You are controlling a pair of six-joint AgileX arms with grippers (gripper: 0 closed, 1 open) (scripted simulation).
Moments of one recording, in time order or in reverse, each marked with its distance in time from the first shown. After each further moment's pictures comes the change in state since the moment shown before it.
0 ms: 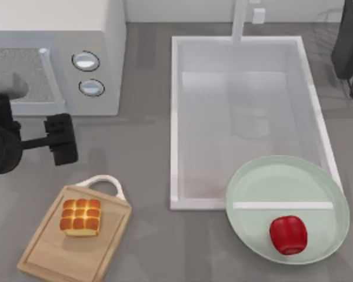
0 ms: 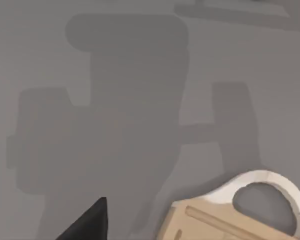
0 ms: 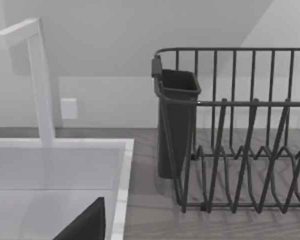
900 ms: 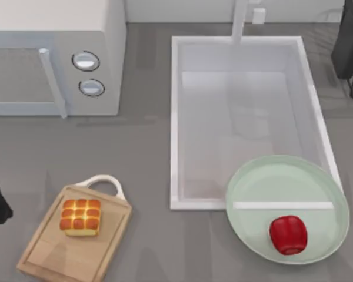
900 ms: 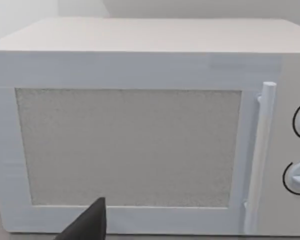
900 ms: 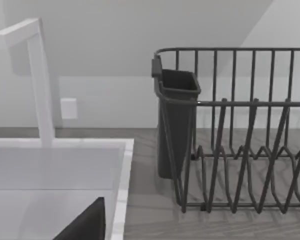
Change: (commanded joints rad) left arm 0.245 -1.143 -0.697 0.448 0.011 0.354; right arm 0.000 0.000 0.000 0.000 0.000 0.000
